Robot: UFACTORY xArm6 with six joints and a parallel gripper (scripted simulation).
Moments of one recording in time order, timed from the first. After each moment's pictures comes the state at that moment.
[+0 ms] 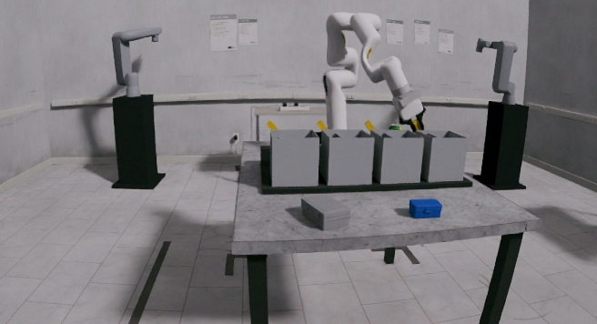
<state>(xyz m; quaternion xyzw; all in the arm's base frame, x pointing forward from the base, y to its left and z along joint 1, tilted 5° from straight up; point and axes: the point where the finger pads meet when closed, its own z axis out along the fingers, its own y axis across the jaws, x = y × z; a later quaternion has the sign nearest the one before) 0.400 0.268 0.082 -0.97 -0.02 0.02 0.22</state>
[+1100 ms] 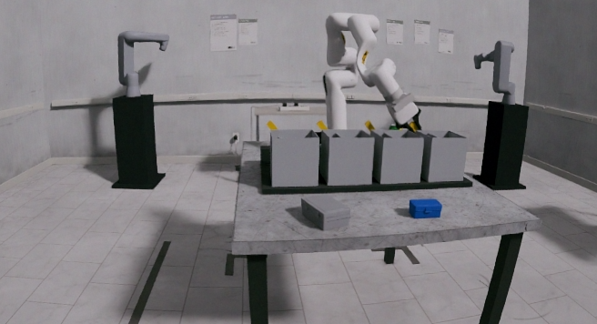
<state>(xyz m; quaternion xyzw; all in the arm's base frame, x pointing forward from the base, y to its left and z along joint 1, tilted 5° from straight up) 0.400 0.257 0.075 -0.96 -0.02 0.02 0.29</state>
